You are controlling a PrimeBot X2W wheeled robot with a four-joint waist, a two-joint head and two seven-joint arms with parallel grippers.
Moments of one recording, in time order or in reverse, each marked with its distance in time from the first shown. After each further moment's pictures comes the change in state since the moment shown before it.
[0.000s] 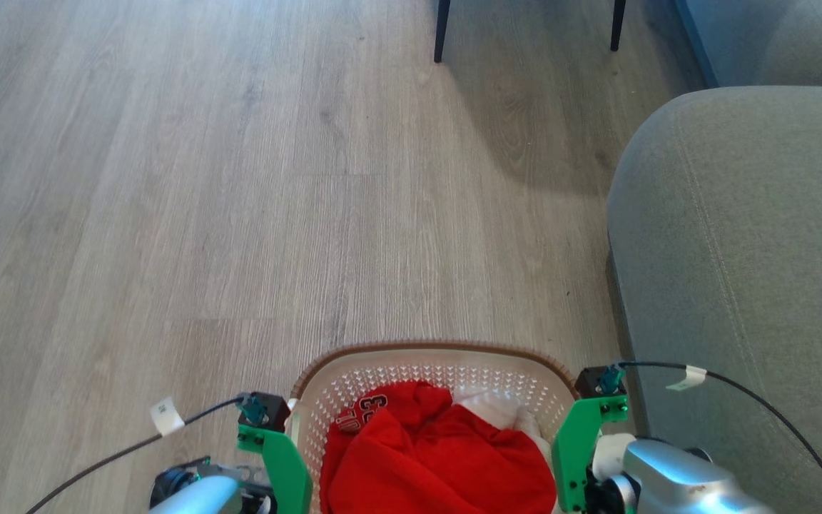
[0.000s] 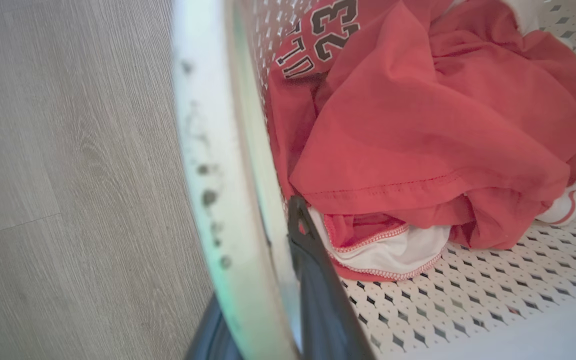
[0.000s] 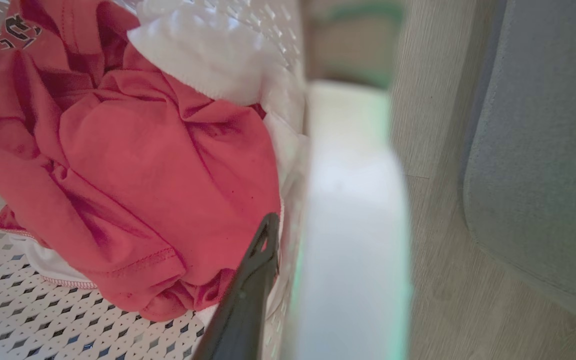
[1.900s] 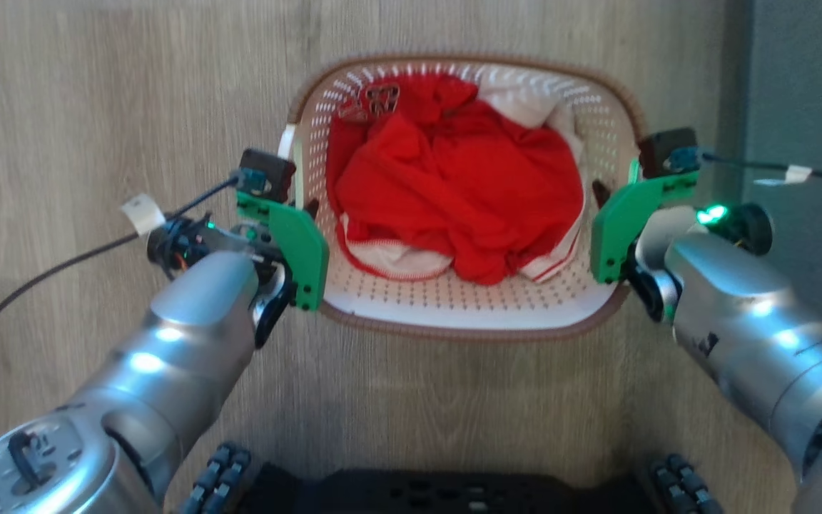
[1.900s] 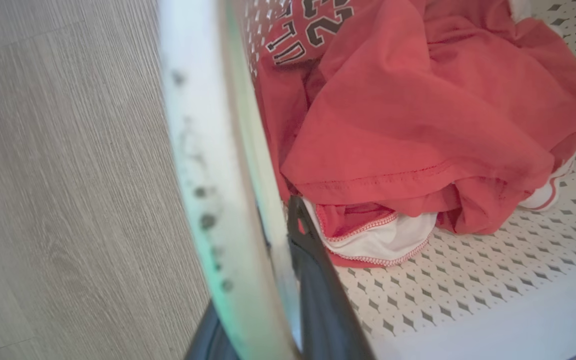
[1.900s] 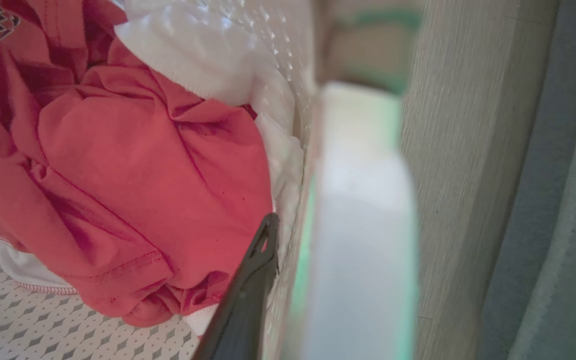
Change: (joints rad) left arm -0.463 -0.099 0.008 0.118 0.068 0.032 -0.242; right arm -0.425 -0.065 0.004 0.057 -0.060 0.005 -0.374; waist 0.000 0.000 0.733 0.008
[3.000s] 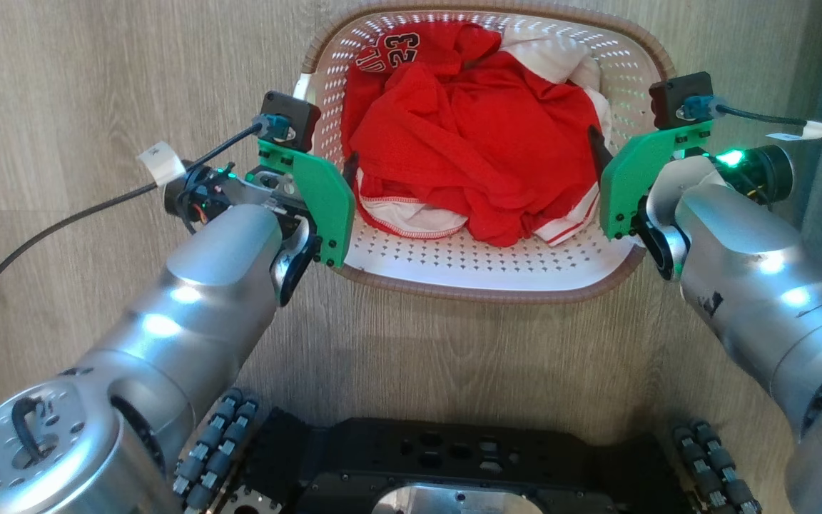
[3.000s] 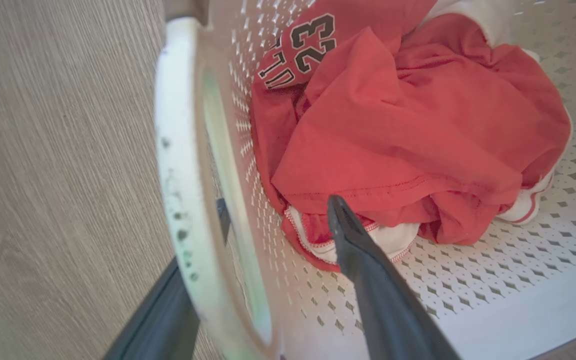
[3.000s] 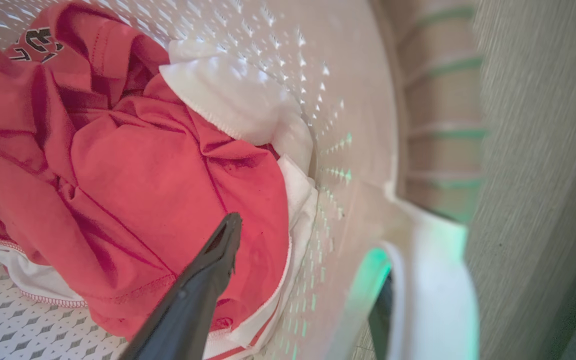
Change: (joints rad) left arm -0.096 -0.022 -0.001 -0.046 -0.023 0.075 0.019; right arm -0.106 0.022 0.009 0.088 -0.040 0.013 -0.057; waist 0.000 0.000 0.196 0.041
